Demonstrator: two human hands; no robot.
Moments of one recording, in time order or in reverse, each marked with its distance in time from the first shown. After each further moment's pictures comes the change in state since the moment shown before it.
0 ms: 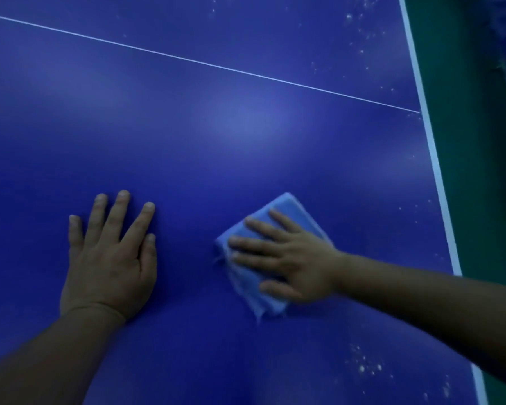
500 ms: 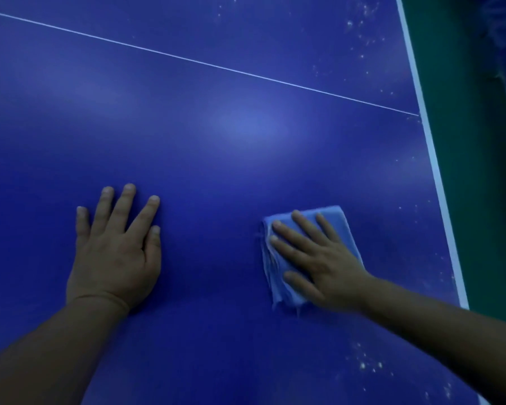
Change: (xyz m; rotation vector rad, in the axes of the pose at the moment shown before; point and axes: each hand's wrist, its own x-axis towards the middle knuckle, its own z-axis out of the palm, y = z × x) left_hand -0.001 0.001 0.001 -0.017 0.023 -0.006; right_hand -0.051 -0.016 0.013 -0.021 0.085 0.312
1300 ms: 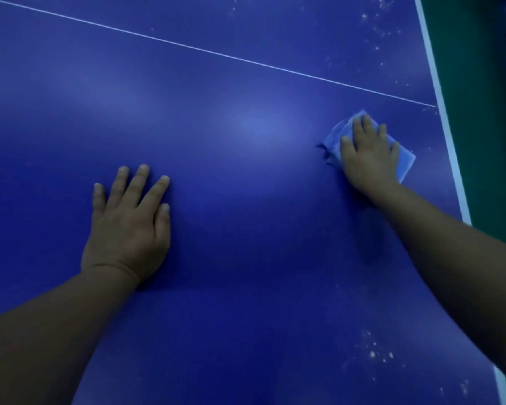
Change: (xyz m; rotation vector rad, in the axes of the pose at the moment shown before) left_hand 0.002 0.000 -0.001 0.001 -0.015 0.000; right_hand 0.085 0.129 -0.015 0.069 0.129 0.956
